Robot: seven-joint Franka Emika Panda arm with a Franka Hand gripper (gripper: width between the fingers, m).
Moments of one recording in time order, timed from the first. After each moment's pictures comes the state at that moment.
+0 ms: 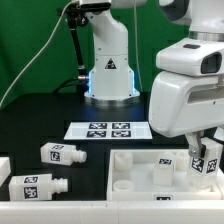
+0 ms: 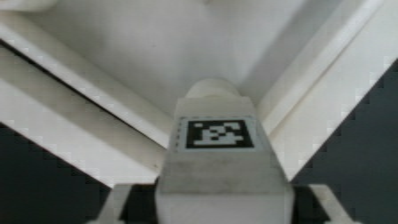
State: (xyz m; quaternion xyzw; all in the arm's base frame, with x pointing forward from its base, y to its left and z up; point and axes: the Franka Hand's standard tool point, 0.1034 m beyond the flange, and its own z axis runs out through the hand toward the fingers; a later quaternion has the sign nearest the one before) arm 0.651 0.144 0.086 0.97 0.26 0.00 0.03
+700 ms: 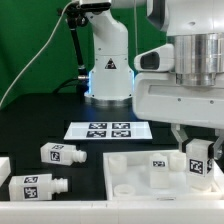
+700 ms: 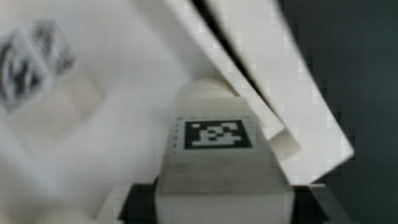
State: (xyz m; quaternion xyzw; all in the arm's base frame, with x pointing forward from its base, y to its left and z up) arm 0.646 0.142 0.083 0.93 -0.37 0.03 -0.03
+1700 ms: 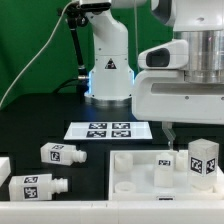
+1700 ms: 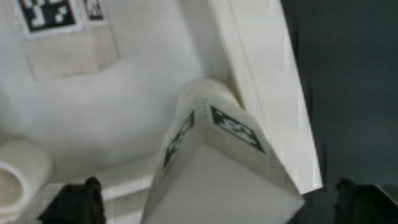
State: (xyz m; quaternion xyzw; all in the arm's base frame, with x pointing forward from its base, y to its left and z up) arm 0.652 0.141 0.089 1.00 -0.08 0.02 -0.02
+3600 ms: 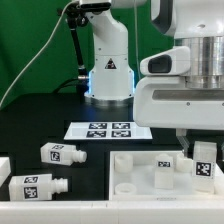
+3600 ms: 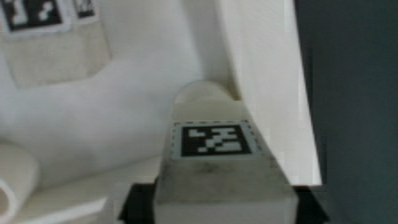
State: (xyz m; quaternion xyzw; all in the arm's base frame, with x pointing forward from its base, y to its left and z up) arm 0.651 0.144 0.078 0.98 -0.18 0.05 -0.02
